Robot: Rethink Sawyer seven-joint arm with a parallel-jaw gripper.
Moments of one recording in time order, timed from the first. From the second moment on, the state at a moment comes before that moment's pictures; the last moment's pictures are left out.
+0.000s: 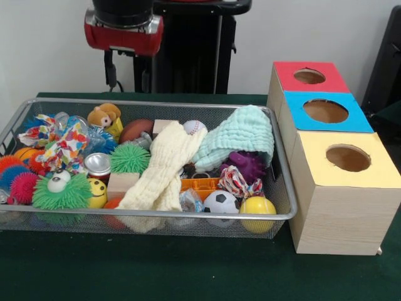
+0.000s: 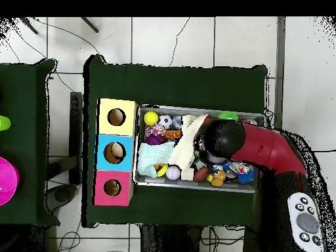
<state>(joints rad) -0.43 -0.72 0.03 1.53 -0.20 0.90 1.57</state>
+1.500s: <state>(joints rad) -0.46 -0.50 -0.05 1.49 -0.41 0.90 1.57</state>
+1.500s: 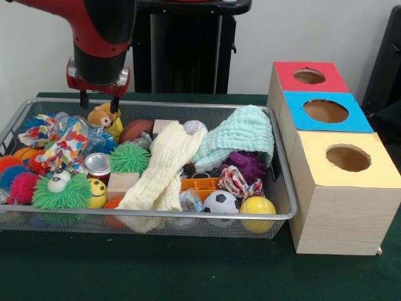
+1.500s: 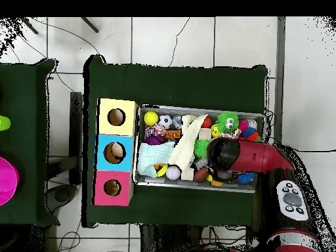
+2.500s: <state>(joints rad) -0.51 -0.39 -0.05 1.49 -0.41 0.89 1.57</state>
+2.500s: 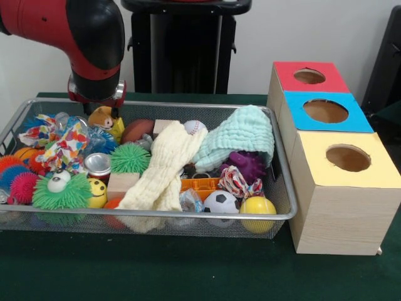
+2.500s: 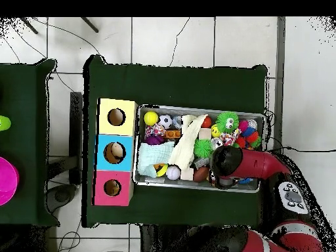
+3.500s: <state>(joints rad) -0.52 -0.35 -0.05 1.47 -0.41 0.86 1.57</state>
